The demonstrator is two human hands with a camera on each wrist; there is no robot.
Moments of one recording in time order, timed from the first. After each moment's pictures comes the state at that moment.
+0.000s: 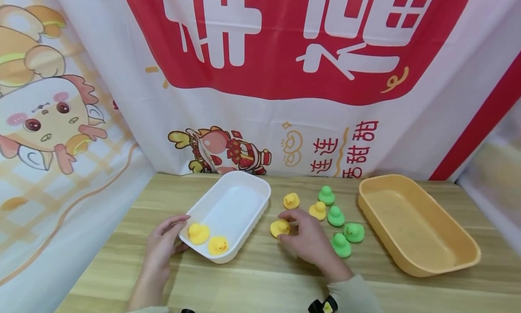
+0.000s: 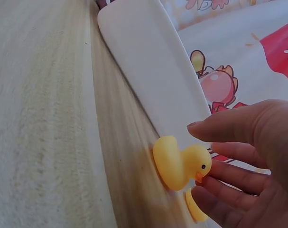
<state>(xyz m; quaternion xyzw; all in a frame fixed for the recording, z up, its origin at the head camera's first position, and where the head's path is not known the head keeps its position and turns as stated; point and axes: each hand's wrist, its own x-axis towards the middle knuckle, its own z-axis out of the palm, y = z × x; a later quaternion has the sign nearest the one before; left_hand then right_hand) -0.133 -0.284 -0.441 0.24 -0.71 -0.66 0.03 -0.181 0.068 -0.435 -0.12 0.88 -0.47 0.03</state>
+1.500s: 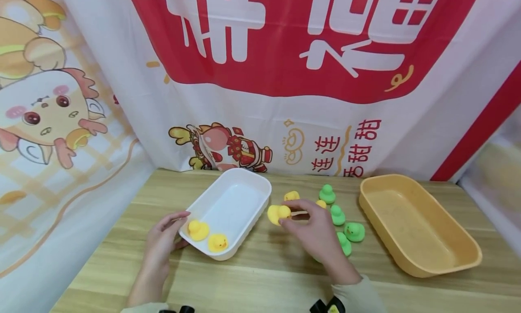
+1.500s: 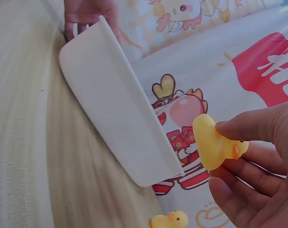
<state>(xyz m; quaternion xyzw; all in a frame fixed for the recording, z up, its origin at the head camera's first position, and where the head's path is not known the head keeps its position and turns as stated) -0.131 -0.282 -0.438 0.25 -0.72 -0.65 0.02 -0.169 0.073 -0.404 -0.10 0.82 -0.56 -0.05</state>
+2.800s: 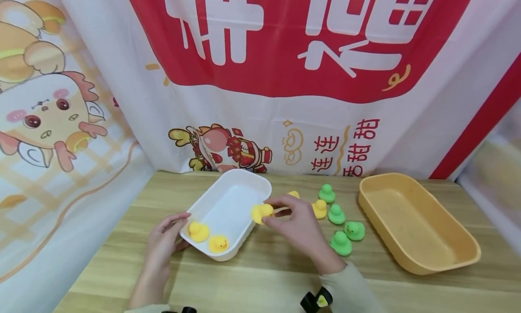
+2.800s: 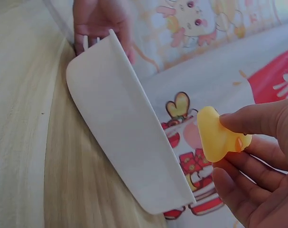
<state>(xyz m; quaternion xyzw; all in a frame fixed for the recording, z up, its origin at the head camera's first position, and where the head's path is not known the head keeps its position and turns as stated) -0.129 -0.282 -0.439 0.24 -0.71 -0.66 0.03 -0.175 0.044 -0.396 -0.16 0.80 -0.58 -0.02</state>
